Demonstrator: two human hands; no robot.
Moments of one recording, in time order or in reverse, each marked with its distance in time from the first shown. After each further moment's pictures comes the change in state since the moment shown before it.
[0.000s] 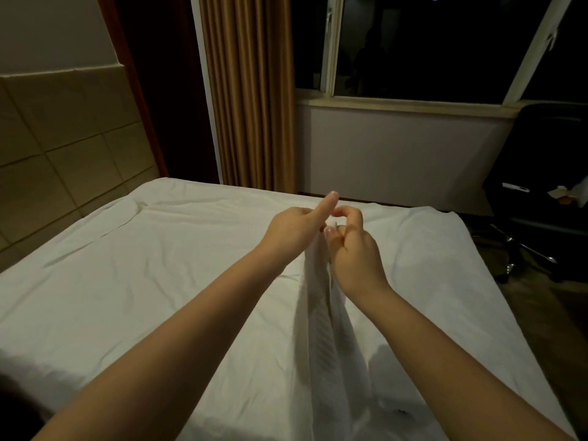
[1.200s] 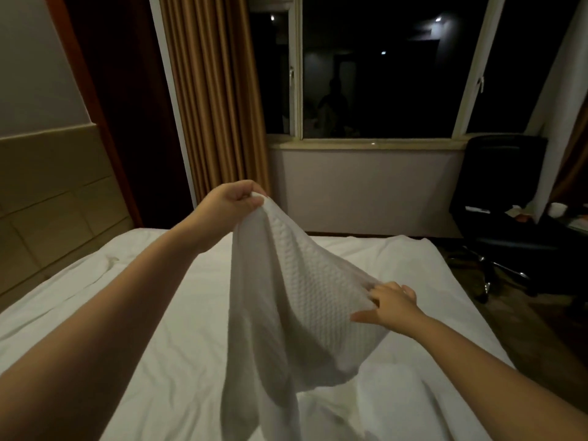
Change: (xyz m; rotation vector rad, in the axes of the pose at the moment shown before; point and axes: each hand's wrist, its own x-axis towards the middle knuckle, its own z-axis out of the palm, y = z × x) left_hand 0.047 0.031 -0.087 -0.120 -0.038 0.457; right_hand 0.042 0.140 -0.072 -0.734 -0.382 0.229
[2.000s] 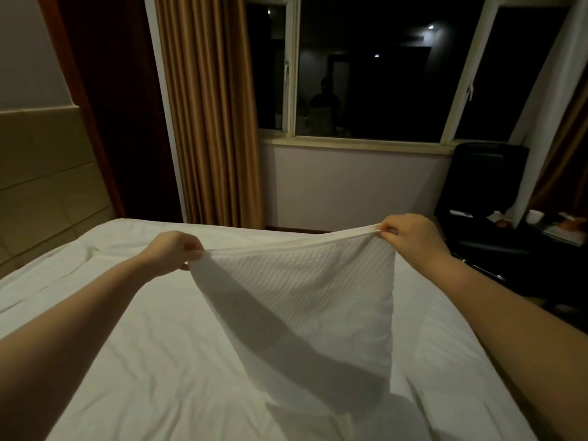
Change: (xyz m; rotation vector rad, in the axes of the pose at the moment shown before) left_hand -0.004 -0.140 -0.041 0.479 -0.019 -0.285; right_hand 0.023 0.012 -0.094 0.044 0.593 -0.238
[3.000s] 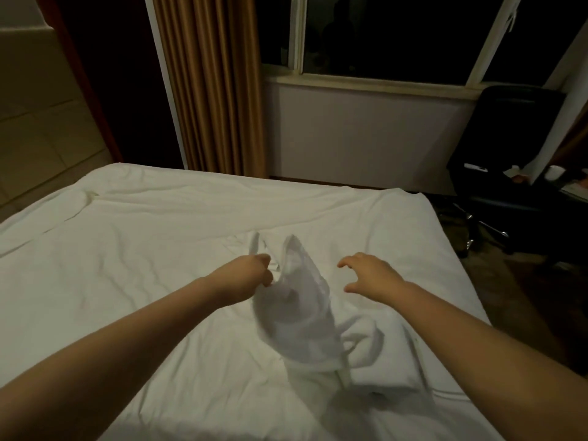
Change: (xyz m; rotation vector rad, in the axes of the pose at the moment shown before) left_hand -0.045 0.025 0.134 0.521 -0.449 0.409; right_hand -0.081 -0.024 0.116 -0.085 -0.777 0.104
